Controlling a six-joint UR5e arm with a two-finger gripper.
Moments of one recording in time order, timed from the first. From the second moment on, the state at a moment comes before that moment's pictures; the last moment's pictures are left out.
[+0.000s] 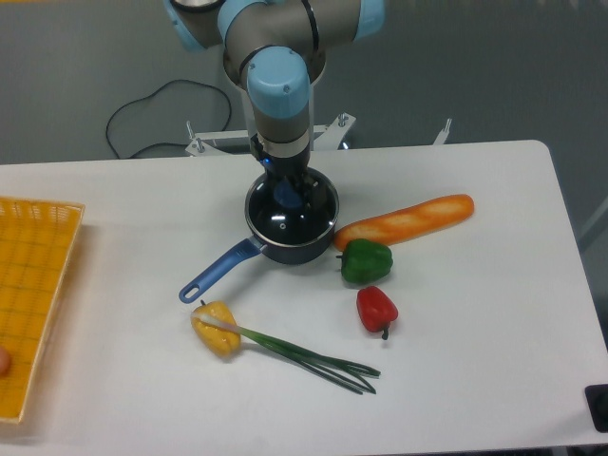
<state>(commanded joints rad) 2.43 -1.58 -2.03 -1.17 1.61 1.17</state>
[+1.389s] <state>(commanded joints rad) 2.43 -1.60 -2.06 -1.13 1.61 1.14</state>
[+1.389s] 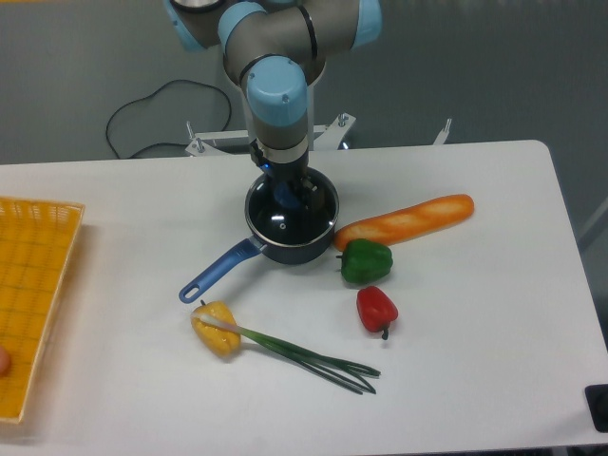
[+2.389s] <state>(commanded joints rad) 2.42 -1.64 -1.92 -1.23 1.60 1.11</state>
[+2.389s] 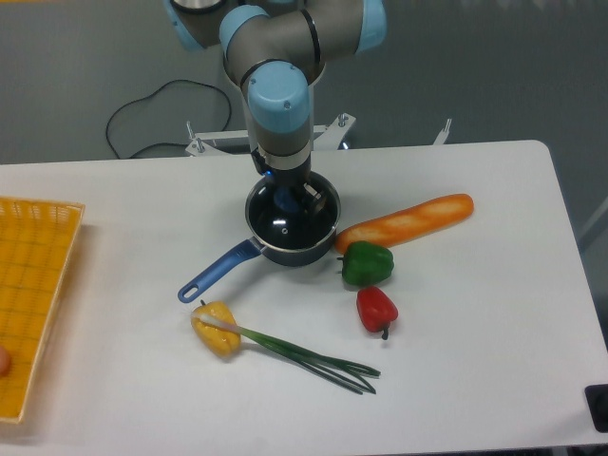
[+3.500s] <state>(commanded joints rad) 2.41 -1.74 -1.67 -1.33 1.53 1.12</state>
